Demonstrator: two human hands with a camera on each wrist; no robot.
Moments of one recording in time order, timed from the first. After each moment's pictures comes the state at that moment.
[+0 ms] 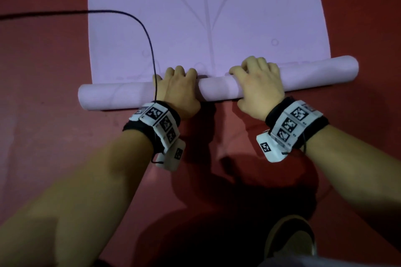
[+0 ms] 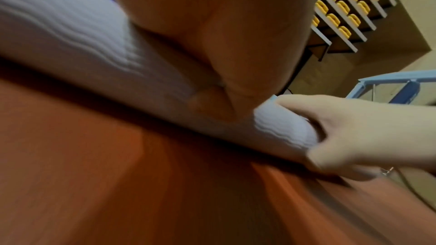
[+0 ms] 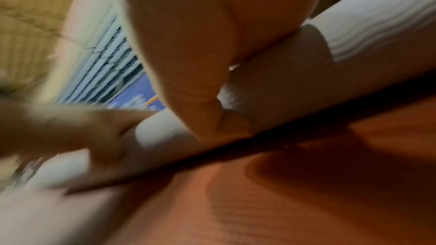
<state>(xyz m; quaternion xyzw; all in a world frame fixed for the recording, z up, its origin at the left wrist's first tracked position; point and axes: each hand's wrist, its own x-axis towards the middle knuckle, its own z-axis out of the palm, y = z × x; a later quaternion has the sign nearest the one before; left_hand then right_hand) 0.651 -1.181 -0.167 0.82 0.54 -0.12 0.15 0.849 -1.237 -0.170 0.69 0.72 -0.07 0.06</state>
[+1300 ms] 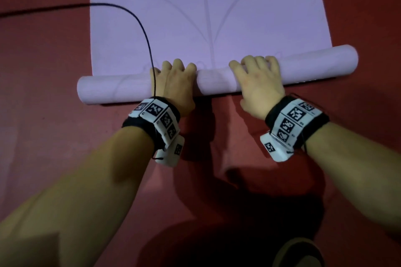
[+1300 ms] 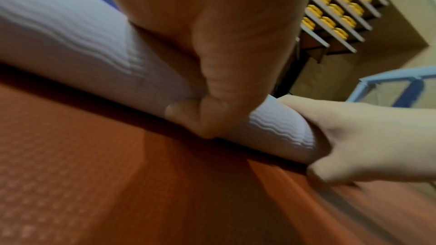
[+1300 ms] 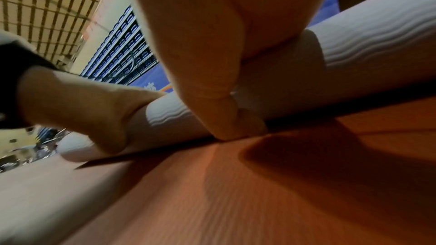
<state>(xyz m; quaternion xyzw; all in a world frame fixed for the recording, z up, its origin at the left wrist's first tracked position) 0.655 -1.139 -0.168 0.83 0.53 -0.12 0.08 0.855 -1.198 -0.174 0.68 0.73 -0.01 0.07</state>
